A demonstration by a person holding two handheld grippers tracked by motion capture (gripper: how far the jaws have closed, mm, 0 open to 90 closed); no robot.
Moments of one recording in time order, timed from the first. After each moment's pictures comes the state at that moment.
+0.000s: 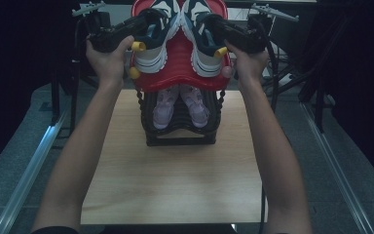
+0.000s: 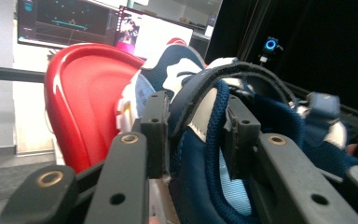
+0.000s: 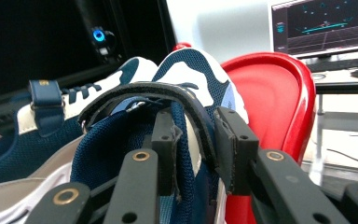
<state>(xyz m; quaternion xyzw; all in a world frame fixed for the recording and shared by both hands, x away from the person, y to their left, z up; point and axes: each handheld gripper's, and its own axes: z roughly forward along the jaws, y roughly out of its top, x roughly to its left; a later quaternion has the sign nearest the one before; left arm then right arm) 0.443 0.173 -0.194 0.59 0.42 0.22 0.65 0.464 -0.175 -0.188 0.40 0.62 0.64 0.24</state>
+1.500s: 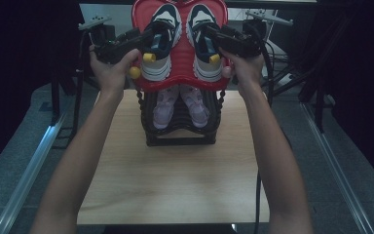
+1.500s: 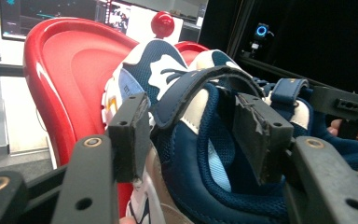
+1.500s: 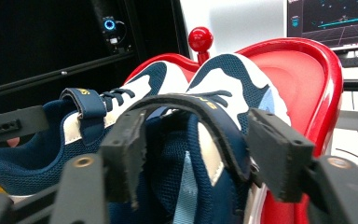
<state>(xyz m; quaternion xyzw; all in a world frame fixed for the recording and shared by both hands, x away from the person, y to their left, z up) 0.432 0.170 -0.212 0.61 0.40 0.22 0.65 0.459 -0.170 -0.195 0.38 0.64 0.63 0.22</state>
